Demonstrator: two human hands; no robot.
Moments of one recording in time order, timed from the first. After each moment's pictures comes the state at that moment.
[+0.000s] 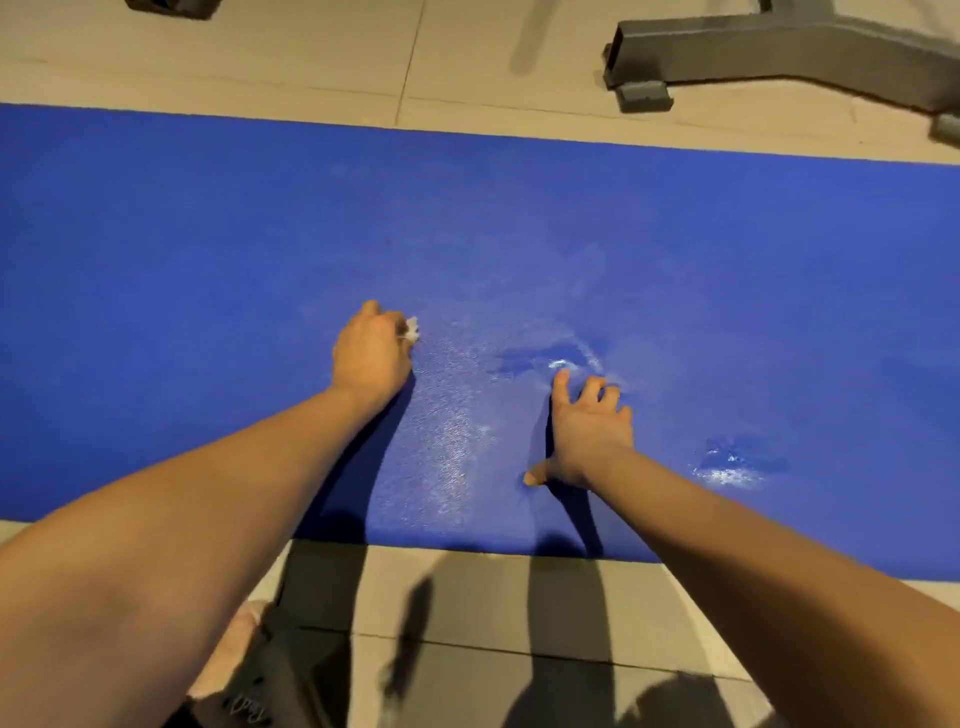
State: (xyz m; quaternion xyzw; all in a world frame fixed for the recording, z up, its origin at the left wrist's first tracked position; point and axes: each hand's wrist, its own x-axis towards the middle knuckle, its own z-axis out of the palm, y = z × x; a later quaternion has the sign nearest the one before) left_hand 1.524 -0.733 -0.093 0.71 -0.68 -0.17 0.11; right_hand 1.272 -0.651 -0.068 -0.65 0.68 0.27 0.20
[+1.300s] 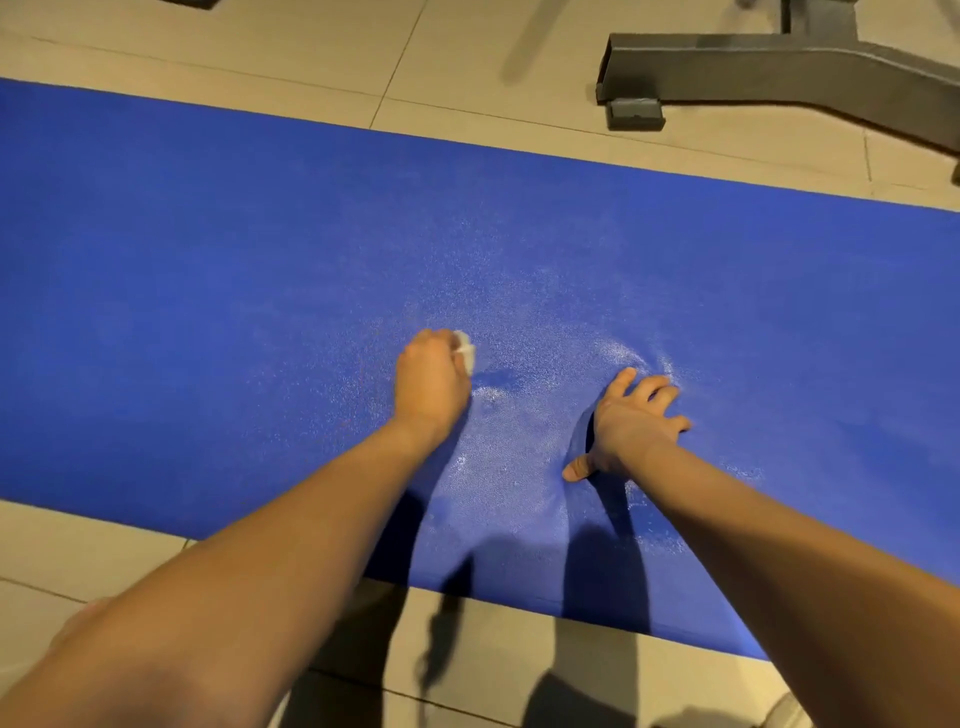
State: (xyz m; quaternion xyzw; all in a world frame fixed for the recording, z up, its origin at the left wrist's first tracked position) left_hand 1.358 -0.725 -0.099 0.75 -0.59 -0.23 0.19; right_hand 1.139 -0.714 -0.070 -0.58 0.71 0.32 0.23
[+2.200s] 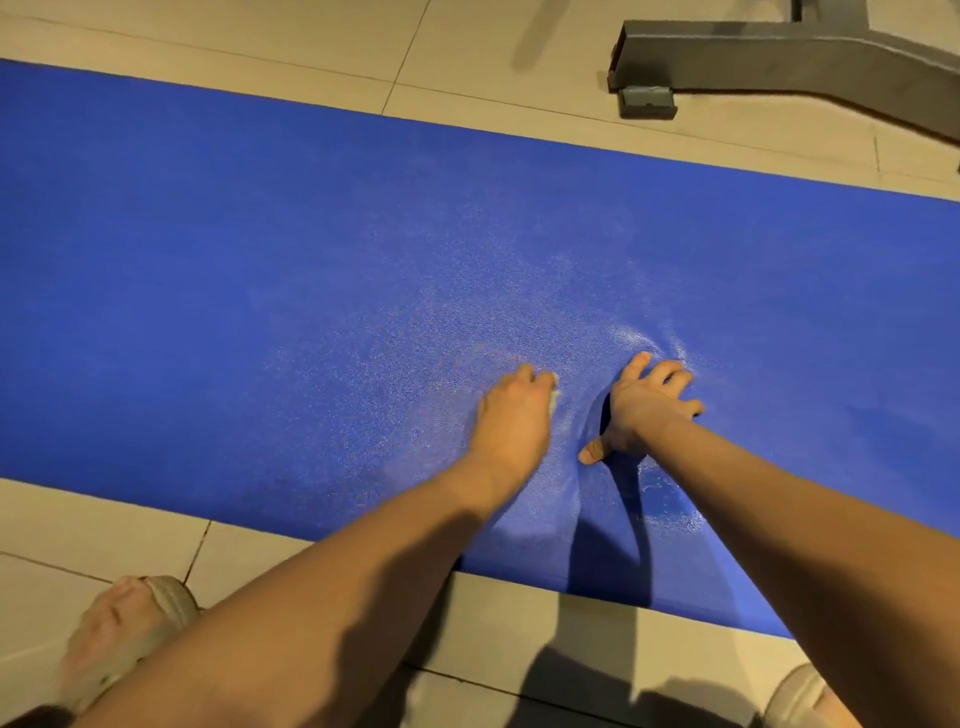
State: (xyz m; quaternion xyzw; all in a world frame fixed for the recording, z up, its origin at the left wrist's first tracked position) left_hand 1.297 -0.671 -0.101 0.64 -0.73 -0.20 0.11; right_hand 1.142 -0.716 -0.072 -0.56 0.73 0.32 0.24
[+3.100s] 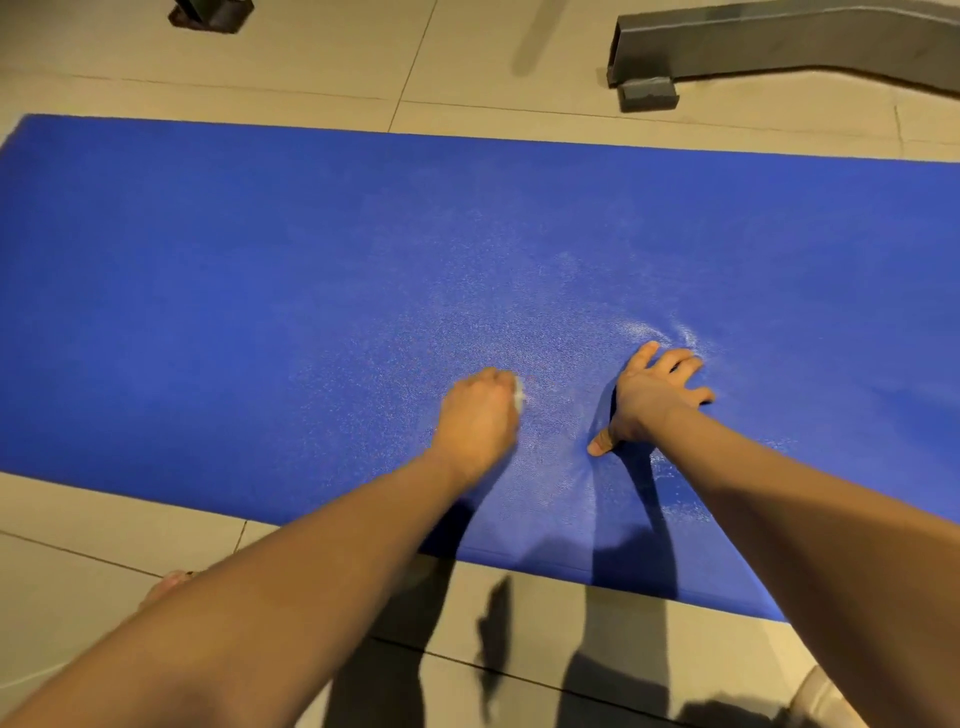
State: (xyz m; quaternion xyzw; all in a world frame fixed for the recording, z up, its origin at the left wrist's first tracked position) left_hand 1.339 -0.665 -0.085 0.64 -0.74 -0.19 0.06; right_hand 1.140 -0.715 -0.068 -0.56 0.73 0.30 0.25
